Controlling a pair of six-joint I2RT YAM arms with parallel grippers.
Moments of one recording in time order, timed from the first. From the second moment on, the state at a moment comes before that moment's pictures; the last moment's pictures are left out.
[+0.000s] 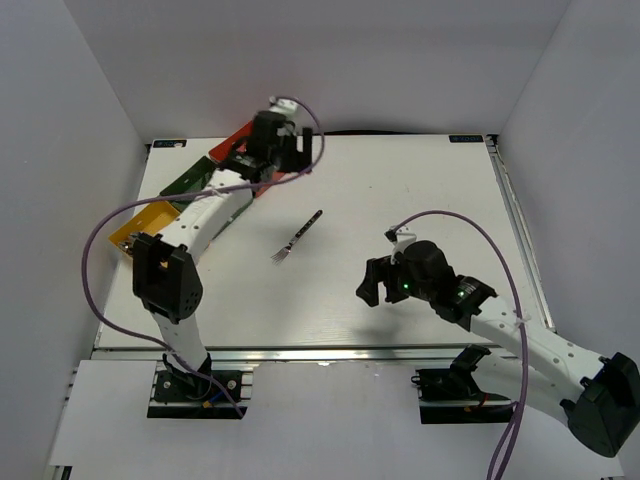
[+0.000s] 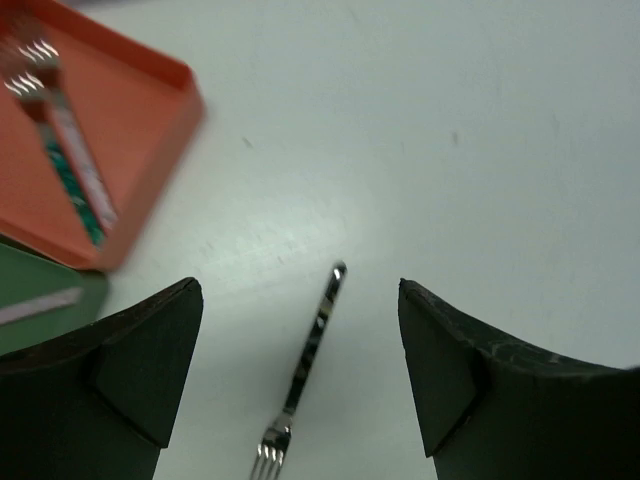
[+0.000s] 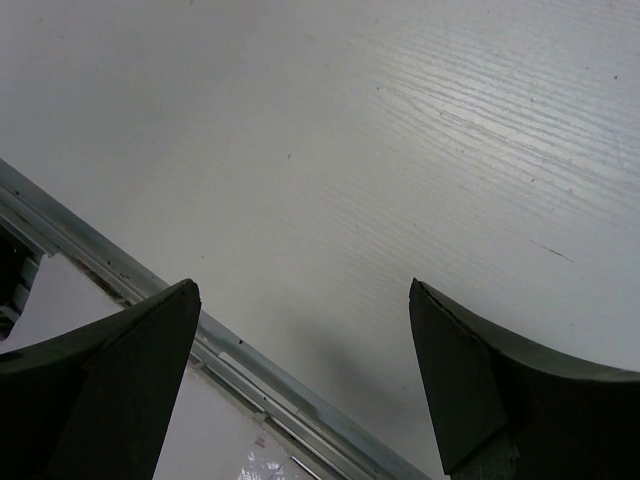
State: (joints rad) left arm -0.42 1.83 1.73 -0.39 -0.13 -0.18; right arm 0.75 0.92 0.59 -0.32 -0.09 0.41
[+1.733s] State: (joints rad) left arm -0.21 2.29 2.38 -0.46 -0.25 -0.41; right arm 0.75 0.84 0.53 -0.32 -0.15 0.44
